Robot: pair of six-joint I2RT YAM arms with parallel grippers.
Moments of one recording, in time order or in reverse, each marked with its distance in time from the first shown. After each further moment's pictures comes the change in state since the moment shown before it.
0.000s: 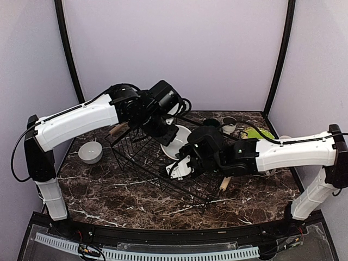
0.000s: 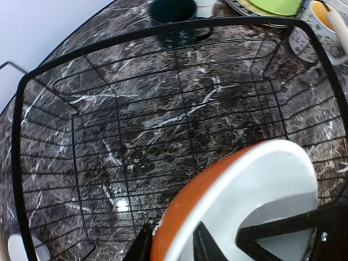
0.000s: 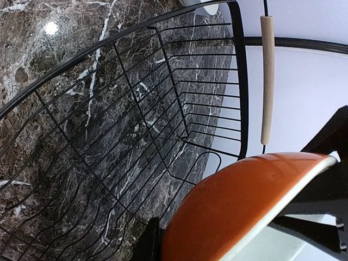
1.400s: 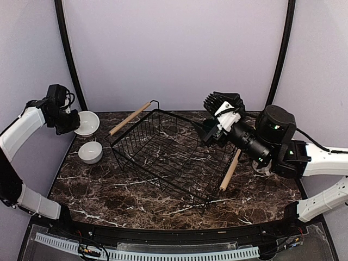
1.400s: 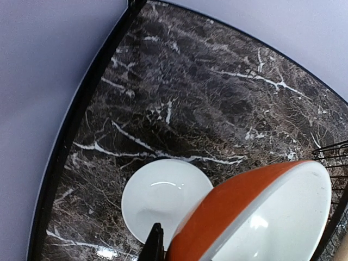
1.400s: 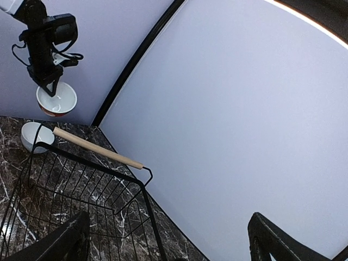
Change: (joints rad) left arm 1.007 -0.530 -0.651 0.245 0.178 -0.133; right arm 0.015 -0.425 -0.195 0.515 0.103 0.516
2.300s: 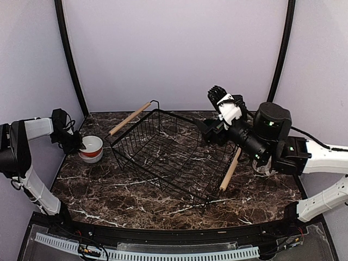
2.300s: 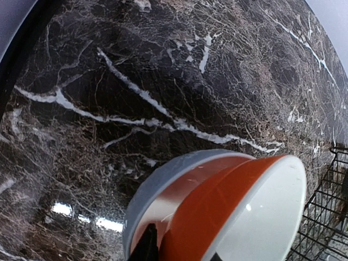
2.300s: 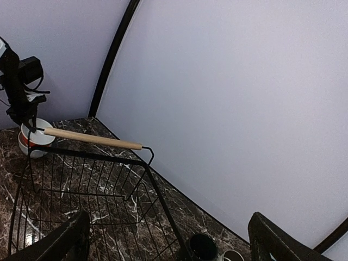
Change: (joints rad) left arm 0.229 0.285 -0.189 0.184 0.340 -0.057; right arm -0.010 0.008 0.026 -0.092 0.094 0.205
